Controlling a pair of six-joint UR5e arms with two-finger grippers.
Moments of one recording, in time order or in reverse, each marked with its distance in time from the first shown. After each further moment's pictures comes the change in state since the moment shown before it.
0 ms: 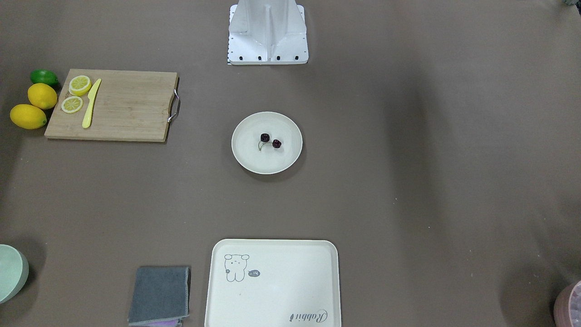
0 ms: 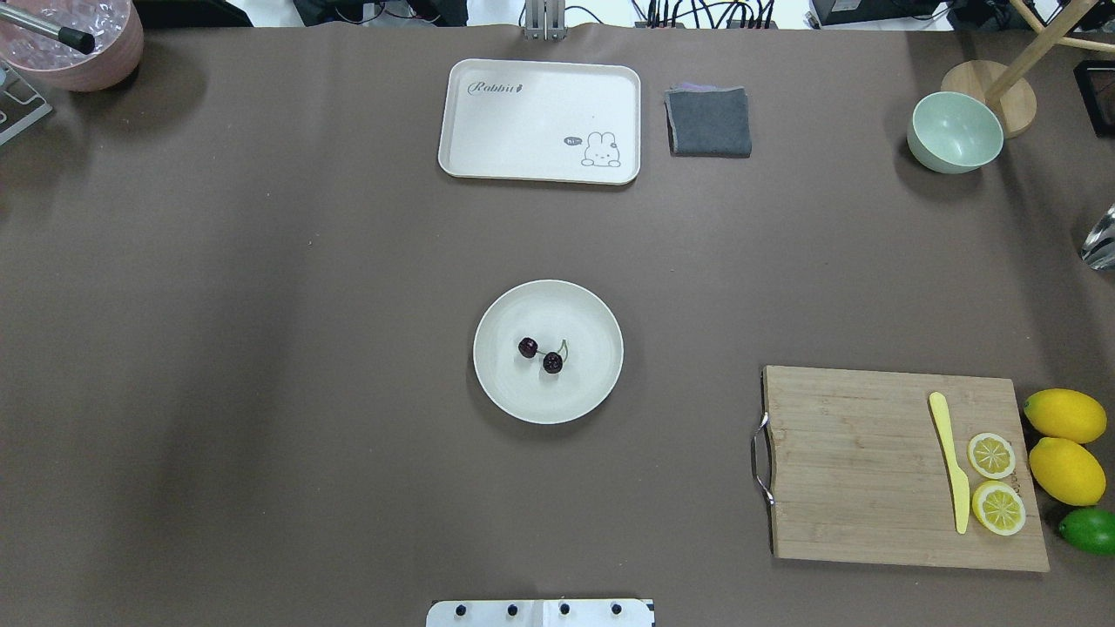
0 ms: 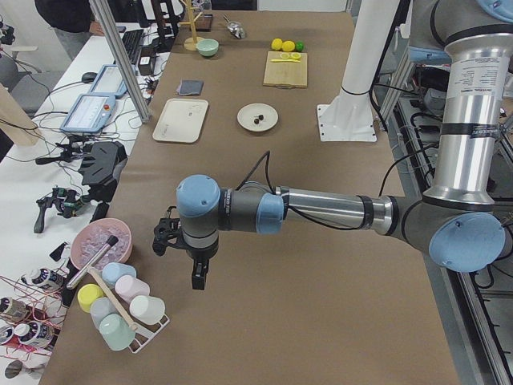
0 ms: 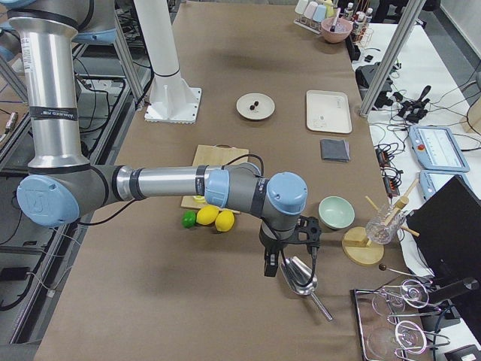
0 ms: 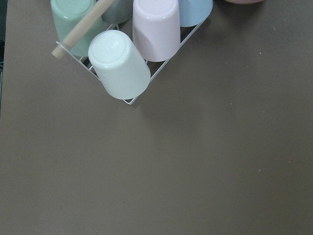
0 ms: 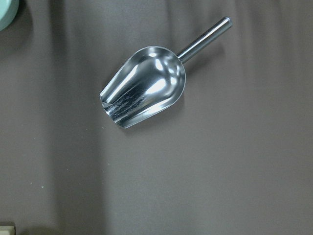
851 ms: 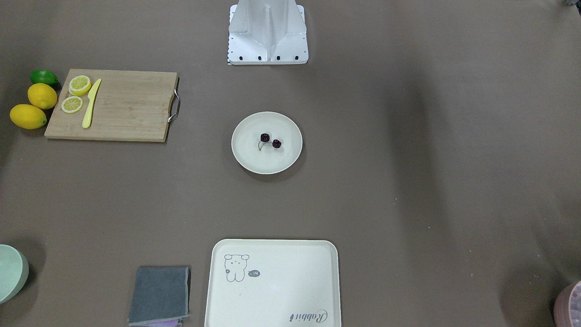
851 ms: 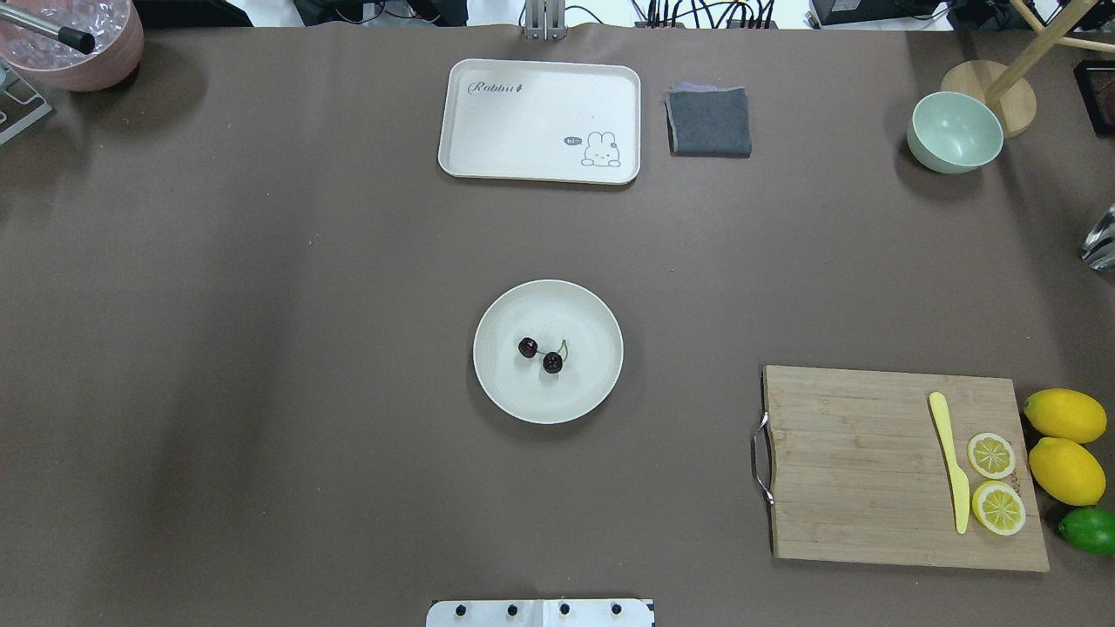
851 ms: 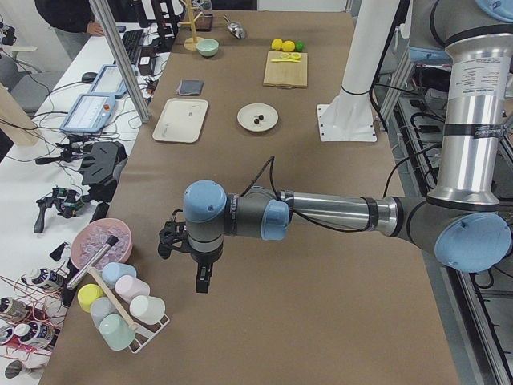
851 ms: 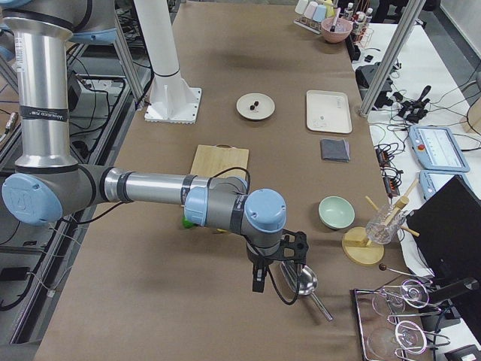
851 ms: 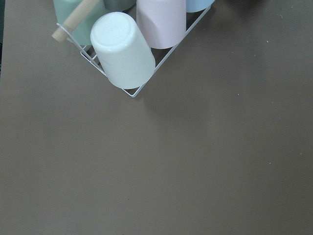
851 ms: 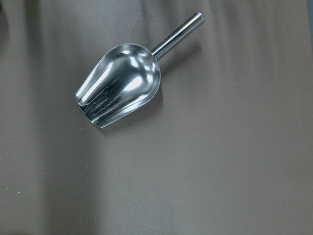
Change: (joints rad) left arm 0.016 0.010 0.002 -0.020 0.000 -0.002; right arm 0.033 -0.065 -0.015 0.129 -0.002 0.035
